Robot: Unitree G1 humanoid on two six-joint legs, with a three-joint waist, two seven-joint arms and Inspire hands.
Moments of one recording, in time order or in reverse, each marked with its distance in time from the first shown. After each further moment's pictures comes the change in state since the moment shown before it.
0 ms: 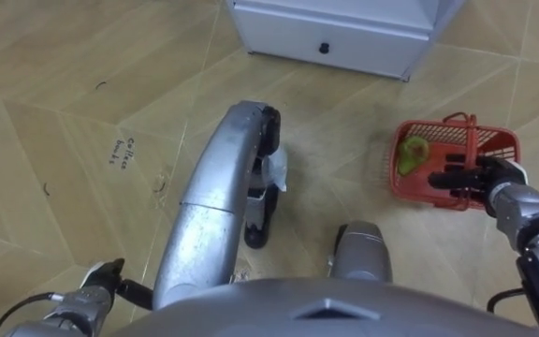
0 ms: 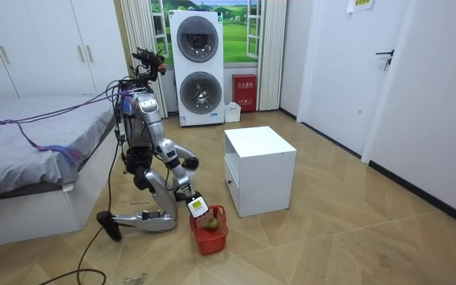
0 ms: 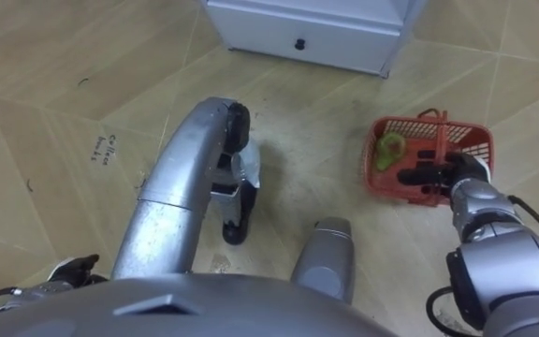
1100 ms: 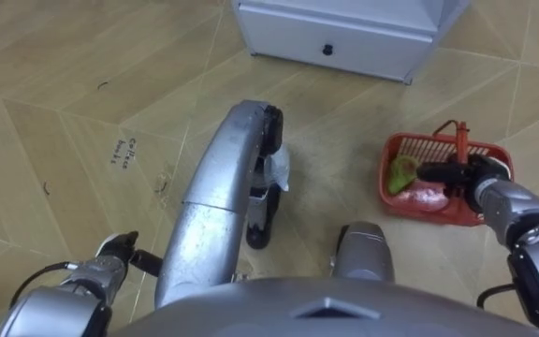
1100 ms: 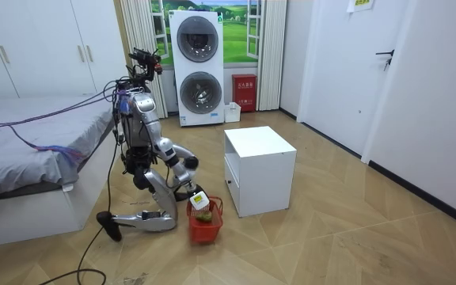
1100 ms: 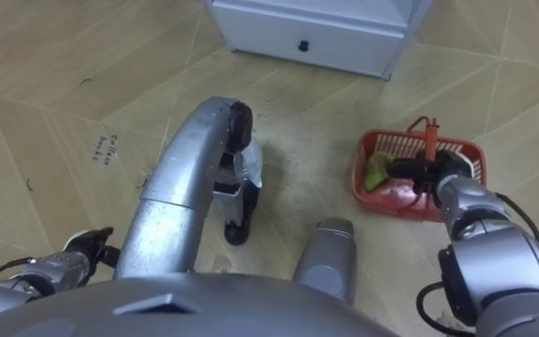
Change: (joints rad) left arm -0.110 -0.044 0.061 0.044 0.002 0.001 -0.016; right arm -0.010 0.034 -0.021 -0.088 0.091 0.015 0.056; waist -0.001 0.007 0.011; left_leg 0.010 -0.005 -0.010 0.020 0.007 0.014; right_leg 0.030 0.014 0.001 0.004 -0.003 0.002
